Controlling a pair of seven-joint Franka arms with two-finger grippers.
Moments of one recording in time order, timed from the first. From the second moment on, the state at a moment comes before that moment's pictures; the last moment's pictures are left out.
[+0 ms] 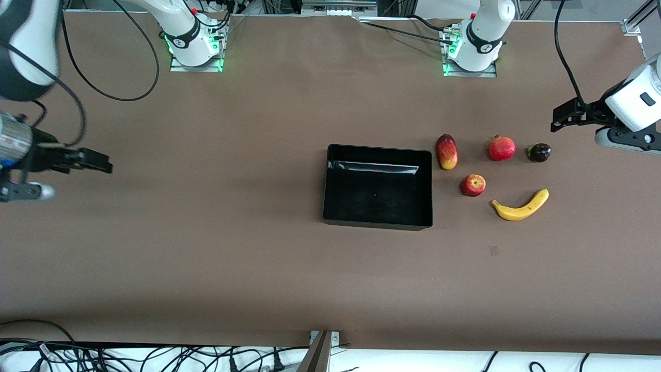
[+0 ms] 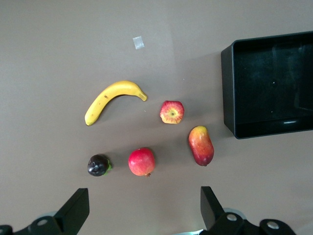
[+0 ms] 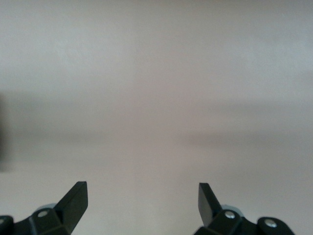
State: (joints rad) left arm 0.05 0.04 -0.08 -1.60 -0.01 1.53 0.14; right arm 0.42 0.32 -0.55 -1.32 0.19 1.48 -0.11
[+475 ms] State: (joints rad) left arm 0.04 0.10 -0.08 -1.76 -0.01 1.69 0.14; right arm -0.01 0.06 0.00 -1.64 0.00 1.63 -0.05
